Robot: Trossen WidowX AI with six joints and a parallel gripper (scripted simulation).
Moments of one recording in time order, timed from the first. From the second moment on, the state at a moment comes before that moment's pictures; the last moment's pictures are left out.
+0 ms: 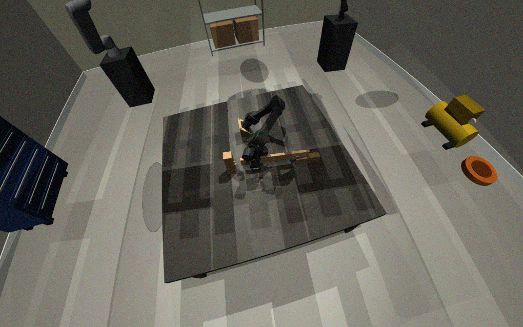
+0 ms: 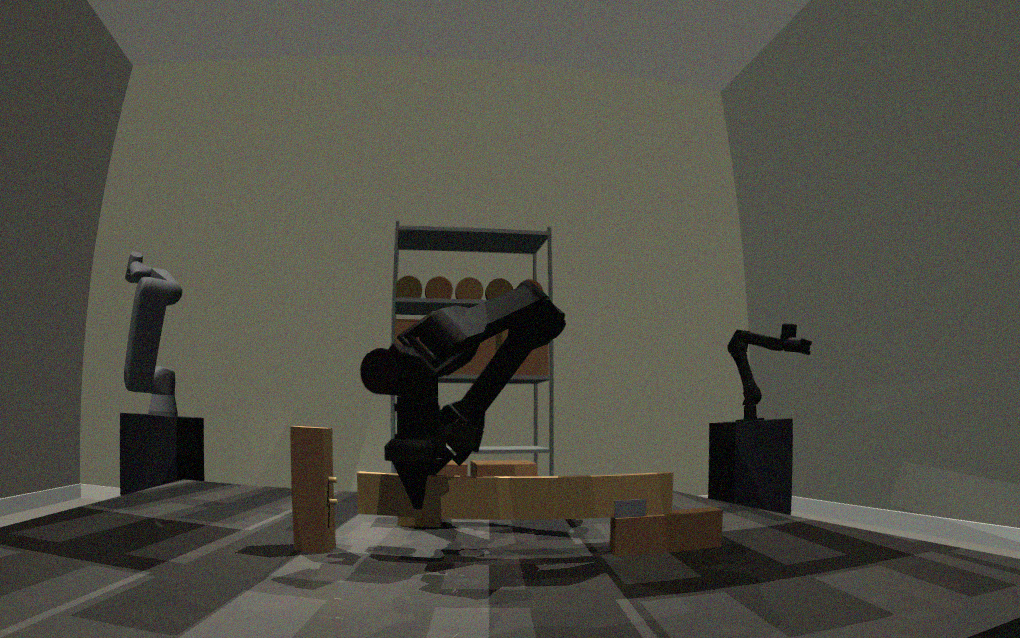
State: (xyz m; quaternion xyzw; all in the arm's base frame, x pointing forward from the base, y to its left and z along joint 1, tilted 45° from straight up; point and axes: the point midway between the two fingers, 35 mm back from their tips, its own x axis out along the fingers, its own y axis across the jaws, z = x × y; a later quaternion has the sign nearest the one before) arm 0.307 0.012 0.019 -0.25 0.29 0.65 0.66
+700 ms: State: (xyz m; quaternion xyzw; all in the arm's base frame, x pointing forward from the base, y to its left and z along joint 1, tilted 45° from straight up) arm 0.307 0.011 0.019 -0.25 0.29 0.65 0.66
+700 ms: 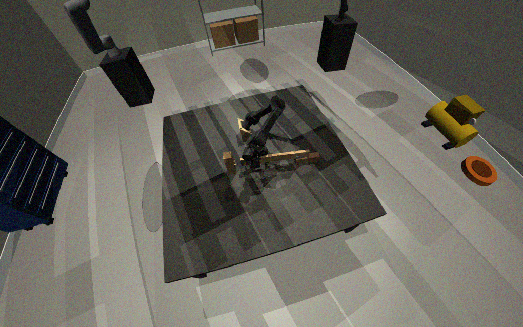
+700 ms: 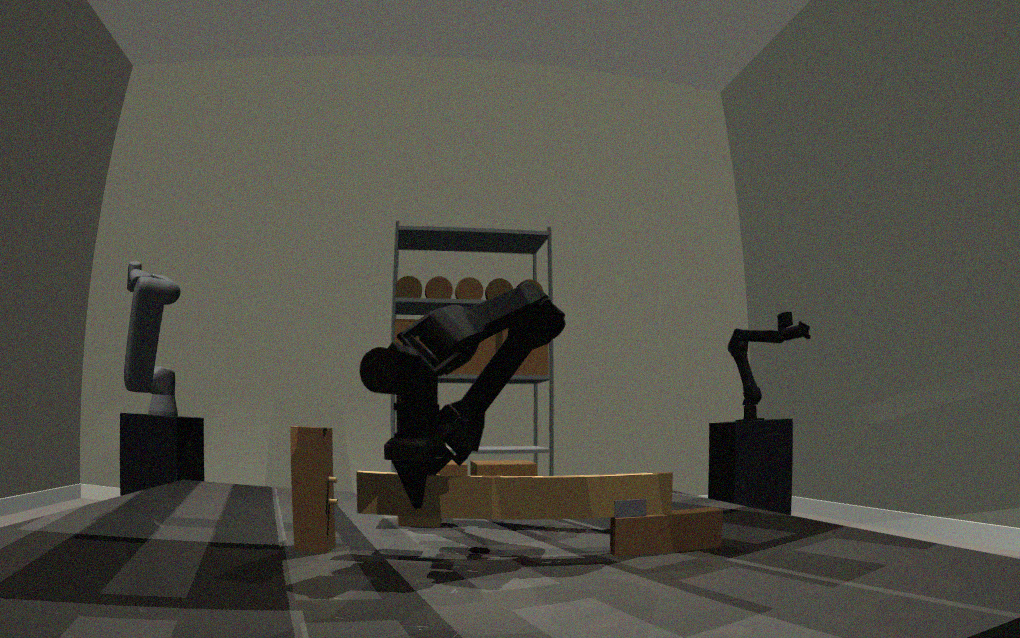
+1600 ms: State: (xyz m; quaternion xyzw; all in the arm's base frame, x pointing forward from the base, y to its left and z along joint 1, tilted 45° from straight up) arm 0.306 0.007 0.012 -0.25 0.29 0.65 0.66
